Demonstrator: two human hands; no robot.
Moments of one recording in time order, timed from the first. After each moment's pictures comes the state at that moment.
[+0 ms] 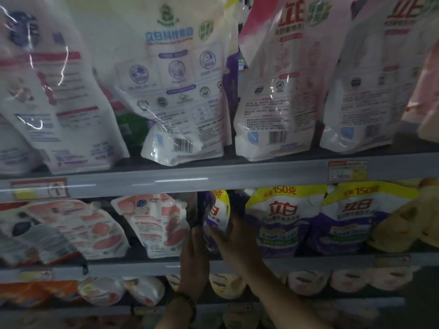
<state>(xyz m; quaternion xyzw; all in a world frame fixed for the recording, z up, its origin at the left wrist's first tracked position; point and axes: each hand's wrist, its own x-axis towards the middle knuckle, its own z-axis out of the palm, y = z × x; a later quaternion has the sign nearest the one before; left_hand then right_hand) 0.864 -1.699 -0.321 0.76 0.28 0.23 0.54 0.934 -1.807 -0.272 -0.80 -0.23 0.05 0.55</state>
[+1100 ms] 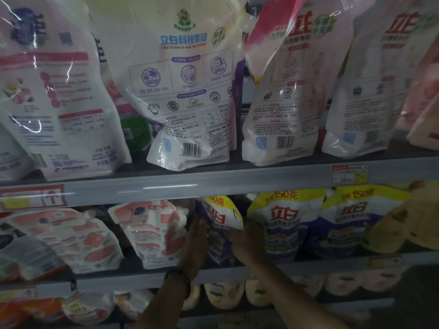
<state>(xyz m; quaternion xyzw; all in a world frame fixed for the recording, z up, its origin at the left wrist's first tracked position) 0.903 -1.660 -0.309 0.63 0.19 0.13 0.74 0.963 -1.804 -0.277 -0.84 -0.11 0.09 0.52</state>
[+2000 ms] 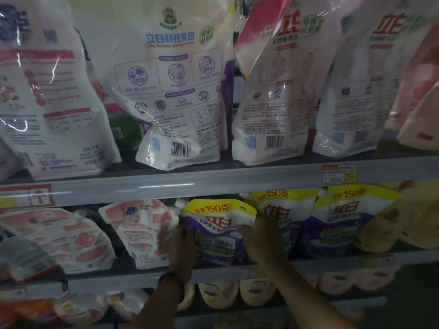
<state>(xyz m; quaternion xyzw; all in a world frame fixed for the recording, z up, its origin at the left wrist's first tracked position) 0.898 -1.660 -0.325 0.65 0.26 0.22 0.68 0.971 -1.846 -0.257 -0.92 -0.10 -0.02 0.38</state>
